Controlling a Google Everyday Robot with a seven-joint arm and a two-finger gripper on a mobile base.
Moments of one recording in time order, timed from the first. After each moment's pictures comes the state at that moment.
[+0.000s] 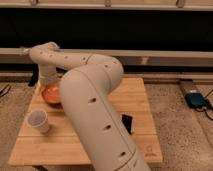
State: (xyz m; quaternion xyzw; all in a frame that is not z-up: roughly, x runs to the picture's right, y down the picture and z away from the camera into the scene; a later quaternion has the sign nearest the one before) arm -0.342 0.020 0.840 -0.37 0.12 0.51 0.76
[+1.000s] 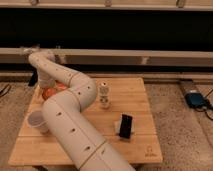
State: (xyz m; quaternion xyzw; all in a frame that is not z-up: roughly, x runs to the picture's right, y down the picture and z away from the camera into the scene) arm -0.351 0.039 0.926 -0.39 0.19 0.52 0.73
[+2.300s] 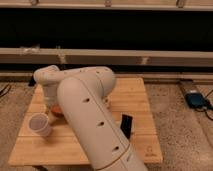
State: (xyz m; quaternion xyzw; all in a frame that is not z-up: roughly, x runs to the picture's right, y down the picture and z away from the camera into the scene) arm -0.276 0.160 0.850 -0.44 0.26 0.44 0.74
